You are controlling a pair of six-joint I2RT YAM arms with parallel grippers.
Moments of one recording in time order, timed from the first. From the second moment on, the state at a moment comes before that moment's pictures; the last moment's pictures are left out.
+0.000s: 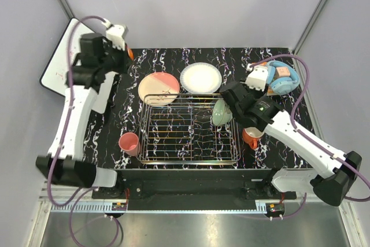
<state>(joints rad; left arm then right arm) -0.10 1.39 1.56 -0.68 0.27 0.11 0.78 1.23 1.23 -0.88 1.09 0.70</state>
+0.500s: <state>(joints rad) -0.56 1.28 1.33 -0.79 0.96 -0.35 0.67 0.99 1.15 -0.86 1.09 0.71</state>
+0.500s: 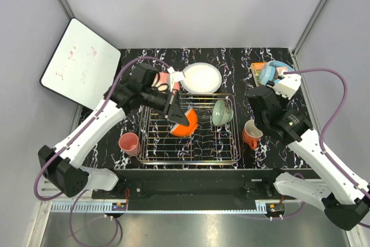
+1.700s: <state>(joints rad) -0.88 1.67 1.08 0.27 0.72 -1.26 0.65 0.93 1.14 -1.00 1.02 0.88</state>
